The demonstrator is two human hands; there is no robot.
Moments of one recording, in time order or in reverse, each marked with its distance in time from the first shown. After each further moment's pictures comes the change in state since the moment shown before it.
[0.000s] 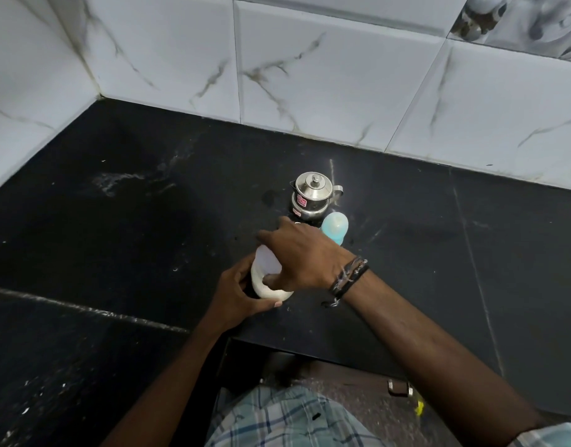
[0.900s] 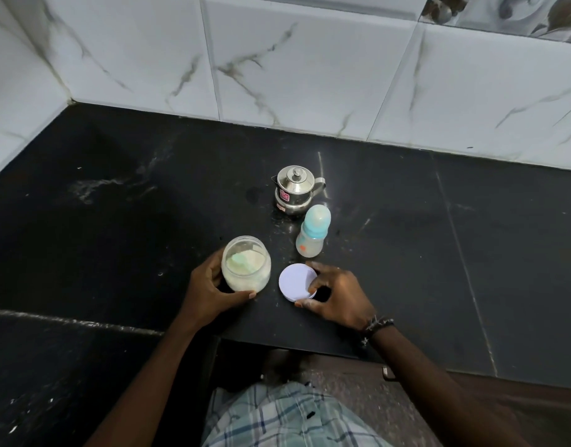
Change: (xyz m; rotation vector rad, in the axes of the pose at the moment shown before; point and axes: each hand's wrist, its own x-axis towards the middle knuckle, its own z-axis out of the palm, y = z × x) left_hand 0.001 0.000 -0.017 -0.099 0.026 -0.019; right_hand -0.081 0.074 0.146 0.508 0.361 0.303
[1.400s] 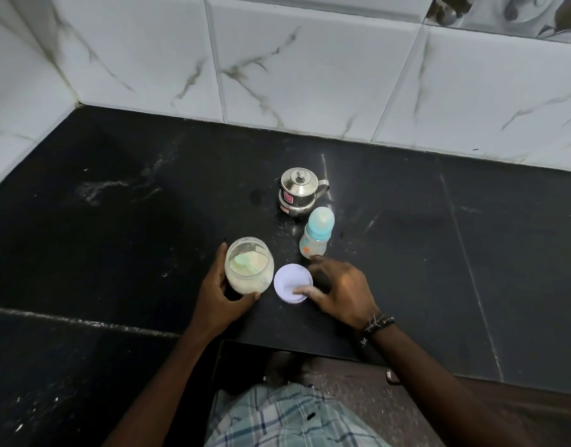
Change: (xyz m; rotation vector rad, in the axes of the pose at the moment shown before) left_hand -0.011 -0.005 0.013 0.027 0.045 0.001; right_hand 0.006 -0.021 -0.010 -0.112 0.190 -0.084
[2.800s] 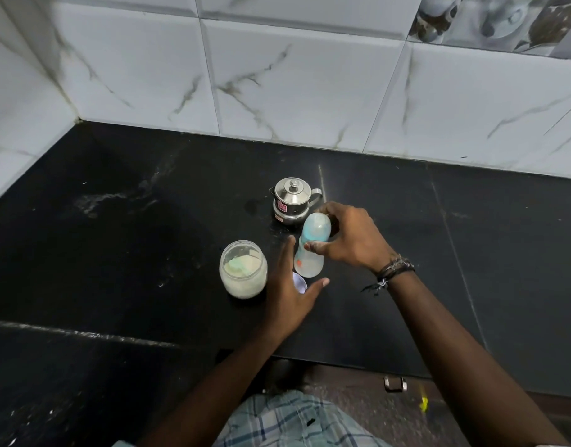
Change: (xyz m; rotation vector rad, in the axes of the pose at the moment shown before) left_hand 0.009 0.052 0.115 0.130 0.068 0.250; right_hand 0.081 -0.021 -0.086 0.061 -0.150 0.179
